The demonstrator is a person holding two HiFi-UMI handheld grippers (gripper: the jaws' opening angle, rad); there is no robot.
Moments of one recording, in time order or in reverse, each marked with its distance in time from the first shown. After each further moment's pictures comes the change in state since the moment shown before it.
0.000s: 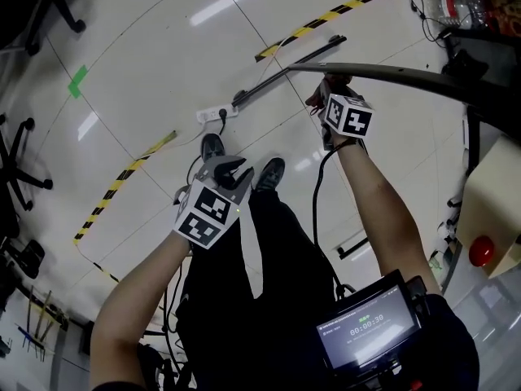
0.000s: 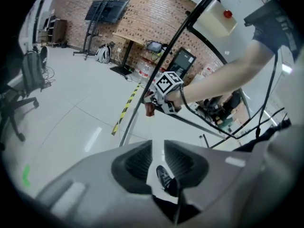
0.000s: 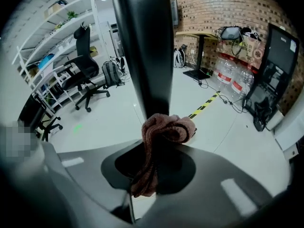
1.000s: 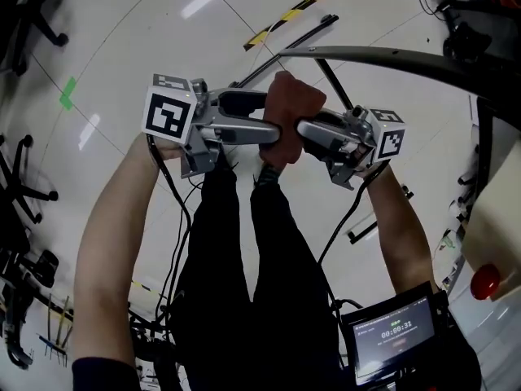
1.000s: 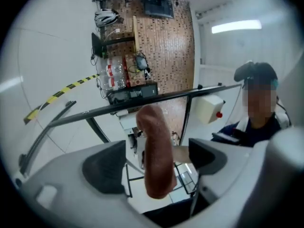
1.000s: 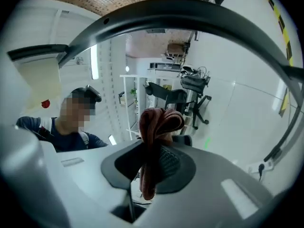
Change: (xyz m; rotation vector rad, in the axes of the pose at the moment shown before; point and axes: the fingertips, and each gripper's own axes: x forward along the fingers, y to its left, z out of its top) left arm 0.004 0.002 0.167 -0.422 -0.238 -0.934; right arm -0.189 0.153 0.057 0.478 -0.143 1.438
